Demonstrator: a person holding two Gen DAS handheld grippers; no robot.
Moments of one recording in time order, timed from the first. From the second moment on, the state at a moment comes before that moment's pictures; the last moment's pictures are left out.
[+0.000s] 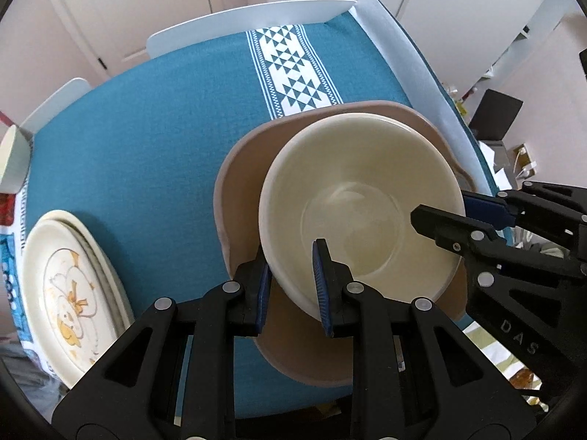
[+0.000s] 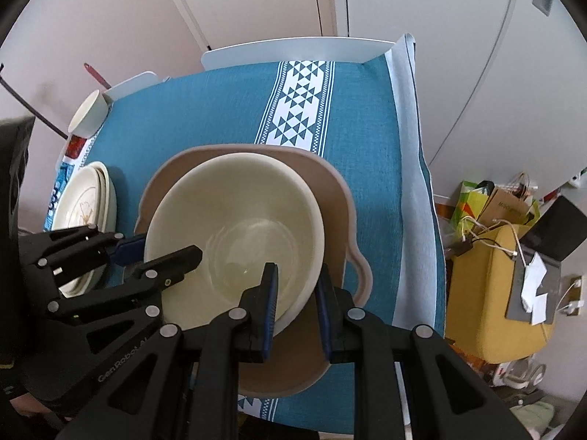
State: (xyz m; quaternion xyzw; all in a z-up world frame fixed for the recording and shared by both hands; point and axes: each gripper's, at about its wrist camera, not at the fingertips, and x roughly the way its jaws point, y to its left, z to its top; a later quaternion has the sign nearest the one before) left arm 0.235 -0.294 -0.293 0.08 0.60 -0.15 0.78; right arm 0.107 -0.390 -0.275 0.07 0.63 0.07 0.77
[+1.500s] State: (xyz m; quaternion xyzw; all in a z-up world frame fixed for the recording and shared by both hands) left arm 0.279 0.090 -0.147 -0.20 0.42 0.15 0.87; right arm 0.325 -0.134 -0.127 -0.03 0.45 0.31 0.84
